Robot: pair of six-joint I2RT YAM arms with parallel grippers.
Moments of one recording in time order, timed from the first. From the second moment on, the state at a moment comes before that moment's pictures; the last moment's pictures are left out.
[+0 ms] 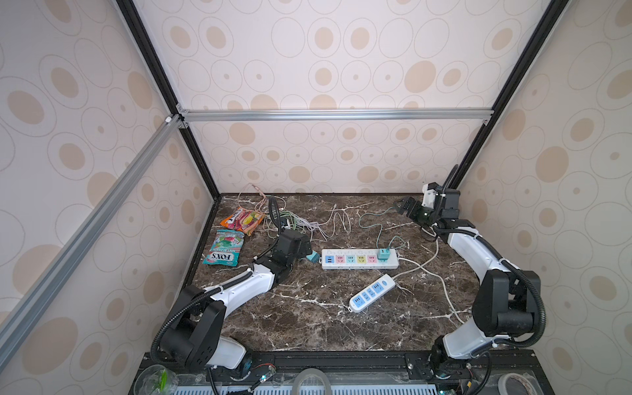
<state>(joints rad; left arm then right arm) -0.55 1.44 0.80 -0.01 -0.39 -0.61 0.00 1.58 1.20 -0.16 -0.39 0.51</state>
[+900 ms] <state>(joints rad) -0.63 1.85 1.15 -0.31 -0.30 -1.11 0.02 1.48 1.17 -0.31 -0.46 0.39</state>
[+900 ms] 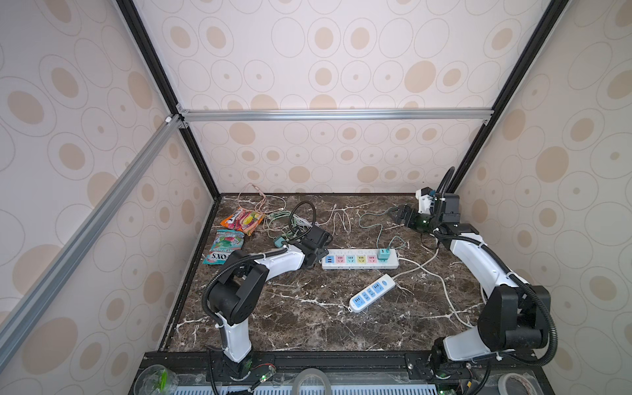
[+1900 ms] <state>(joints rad) -0.64 1.89 1.15 -0.35 -0.29 -1.19 0.02 1.49 1.16 -0.36 -0.47 0.35</state>
